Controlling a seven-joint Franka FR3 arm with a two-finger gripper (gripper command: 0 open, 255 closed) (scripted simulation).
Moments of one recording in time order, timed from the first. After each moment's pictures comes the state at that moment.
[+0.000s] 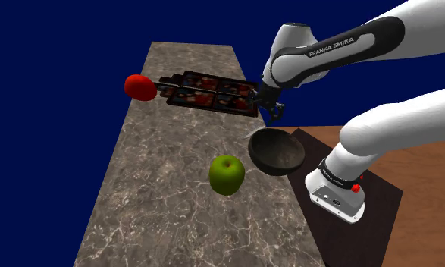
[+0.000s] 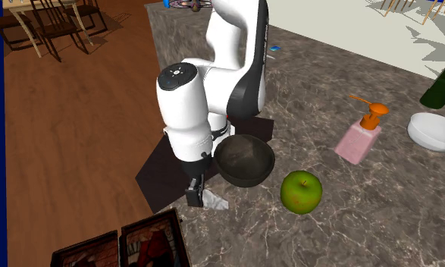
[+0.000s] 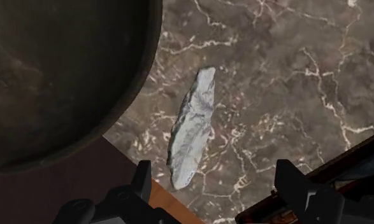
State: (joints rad) arm -0.25 -0.62 0.48 -2.87 0.47 2.30 1.29
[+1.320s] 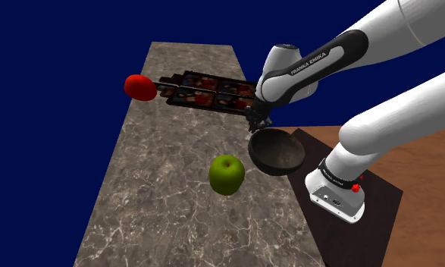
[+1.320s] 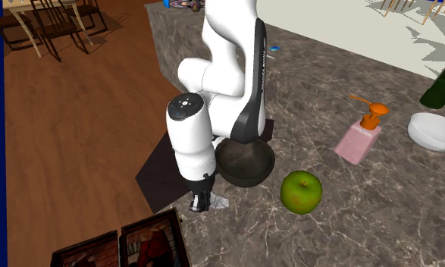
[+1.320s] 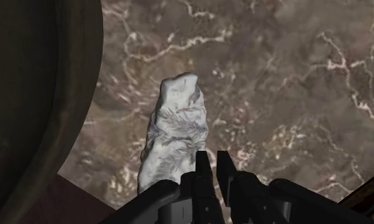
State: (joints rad) arm -0.28 -0.42 0.58 -2.90 0.53 2.56 1.39
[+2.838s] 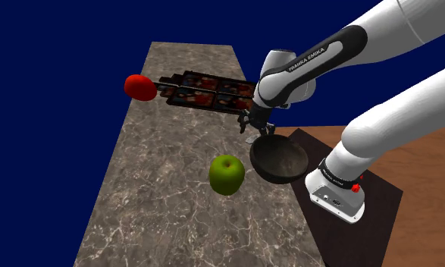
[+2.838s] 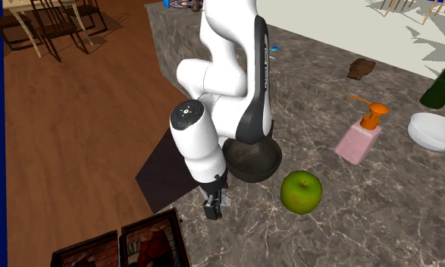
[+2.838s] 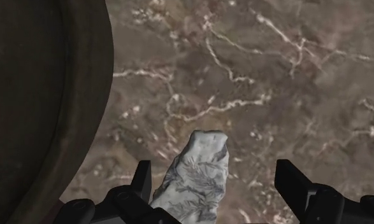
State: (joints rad) arm -0.18 -0.38 0.53 -2.89 0.65 2.48 1.31
